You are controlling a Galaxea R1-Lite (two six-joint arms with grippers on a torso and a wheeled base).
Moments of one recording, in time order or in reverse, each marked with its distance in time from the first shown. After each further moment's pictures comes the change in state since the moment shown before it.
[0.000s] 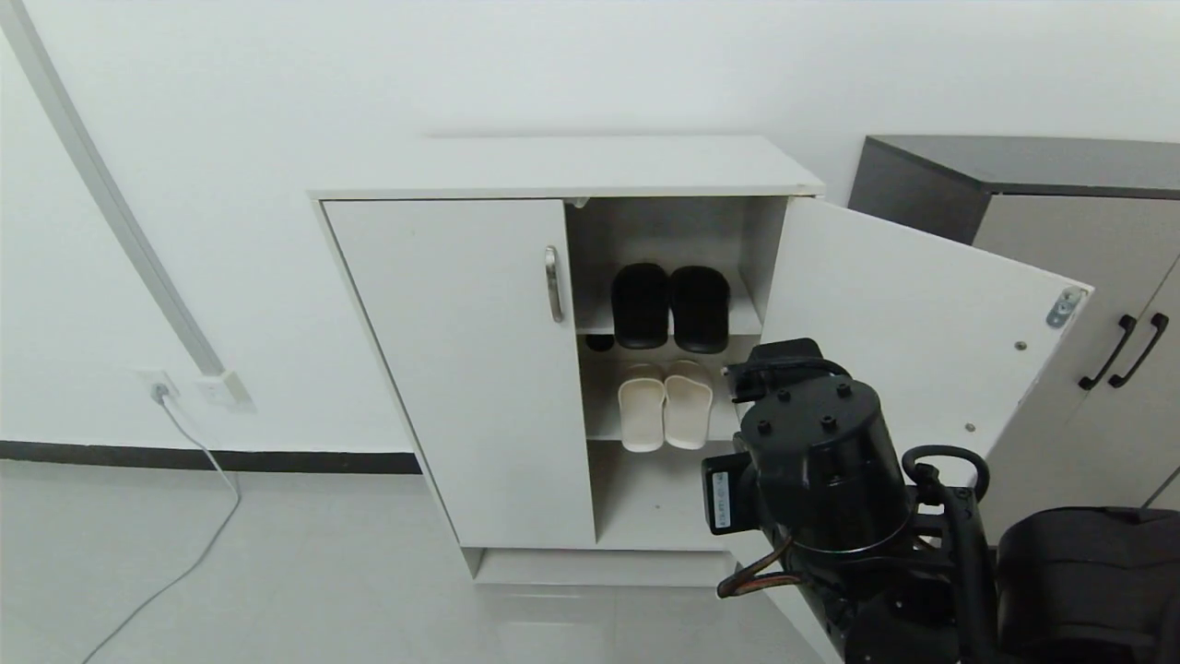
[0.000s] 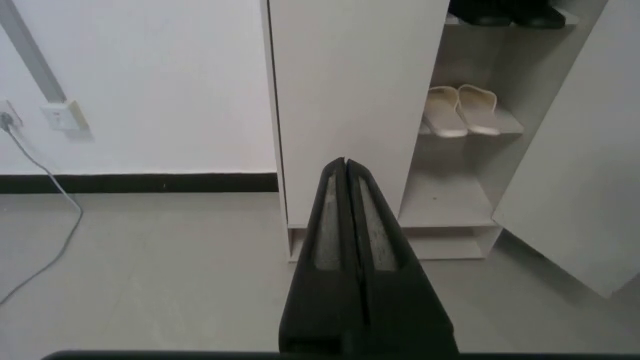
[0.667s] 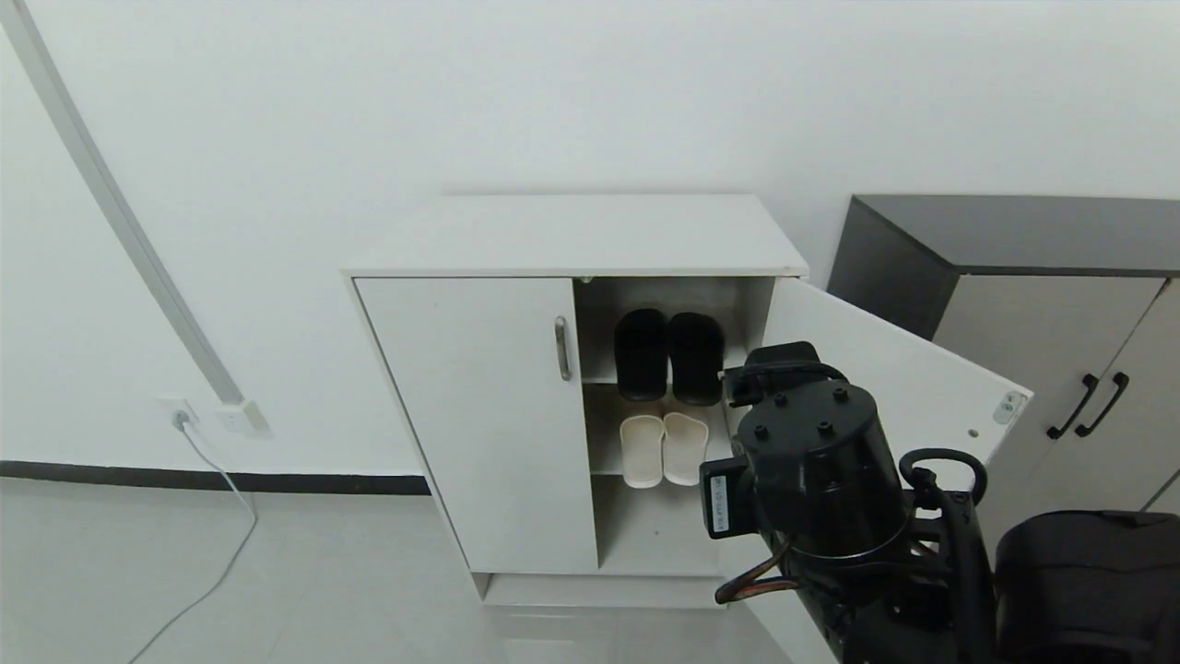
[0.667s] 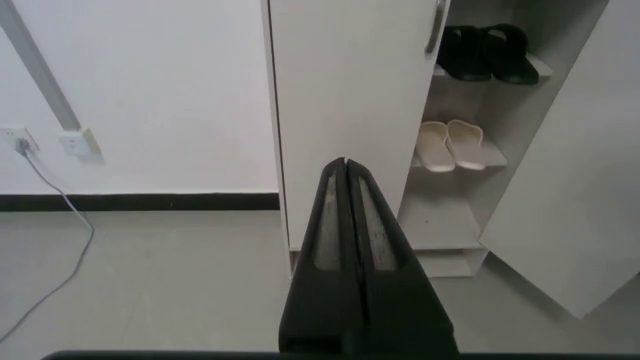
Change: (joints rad) left arm 0.000 0.000 0.000 0.000 0.000 0.000; right arm 0.001 0.001 0.003 -0.001 0.000 0.000
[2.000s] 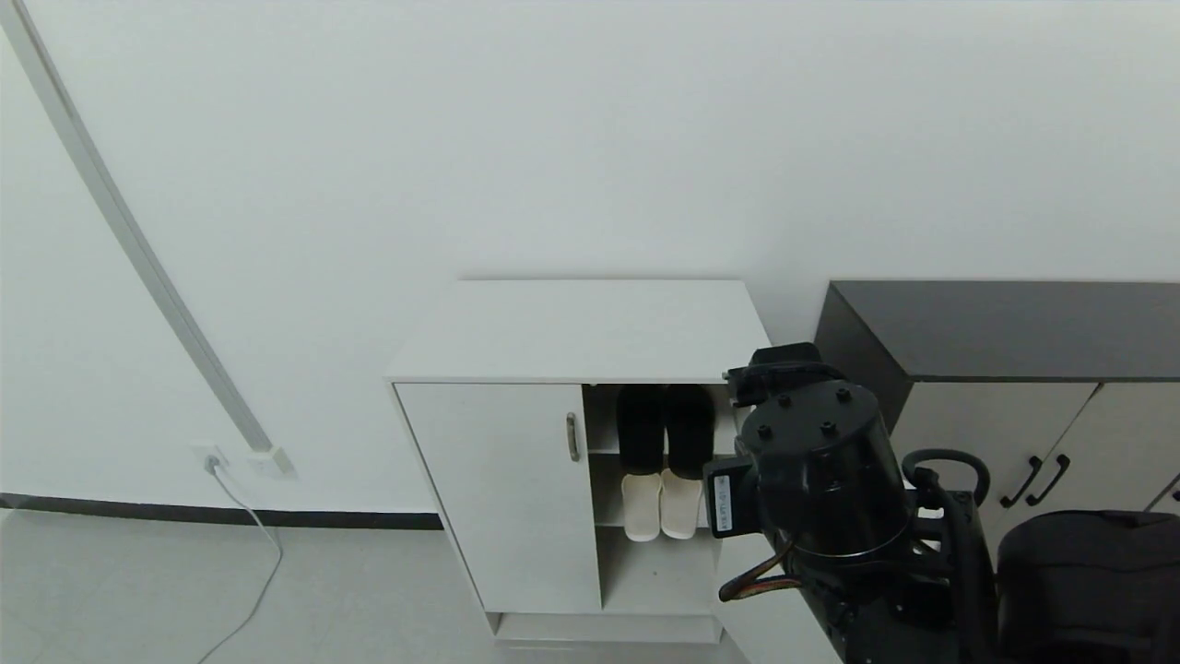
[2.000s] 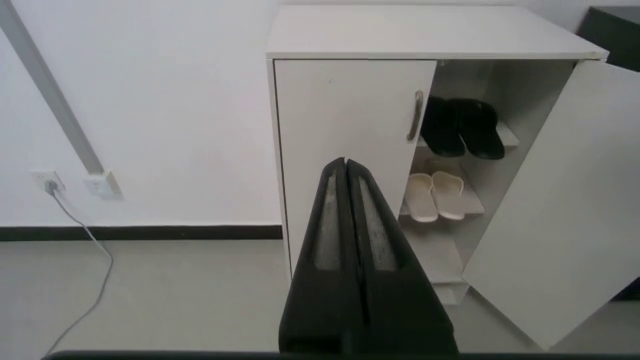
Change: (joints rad) left arm 0.000 0.000 0.000 0.000 0.000 0.000; right arm -0.008 0.000 0.008 -0.004 0.001 0.001
